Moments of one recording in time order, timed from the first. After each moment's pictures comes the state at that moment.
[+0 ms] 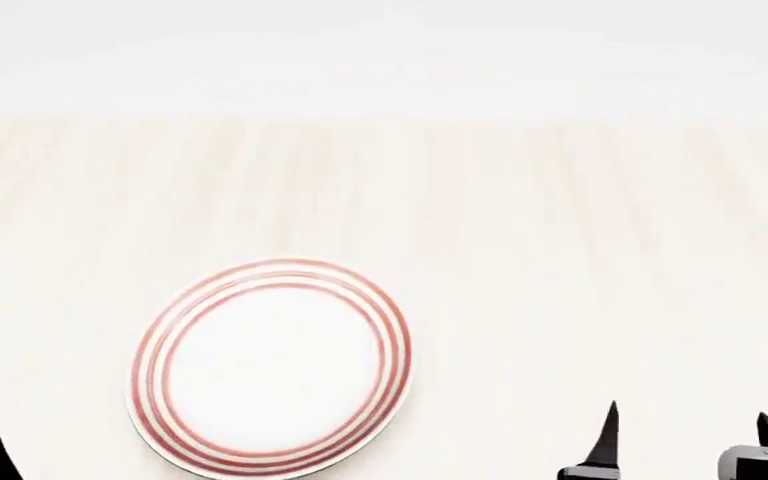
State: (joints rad) left arm 0.16 -0.18 0.01 0.51 -0.15 -0.05 -0.34; right arm 0.11 0.33 0.31 -0.93 0.57 1.17 0.25
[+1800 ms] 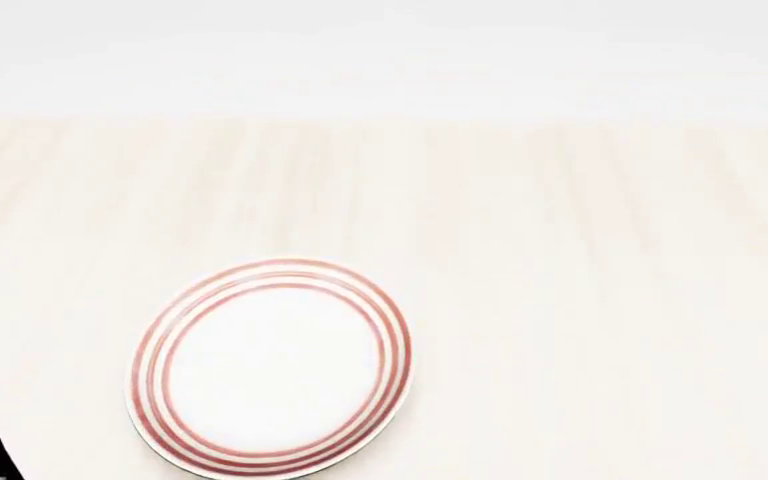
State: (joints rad) left arm 0.14 -0.23 0.05 0.48 -0.20 -0.03 -0.41; right arm 0.01 0.56 0.30 -0.79 1.21 1.30 0.46
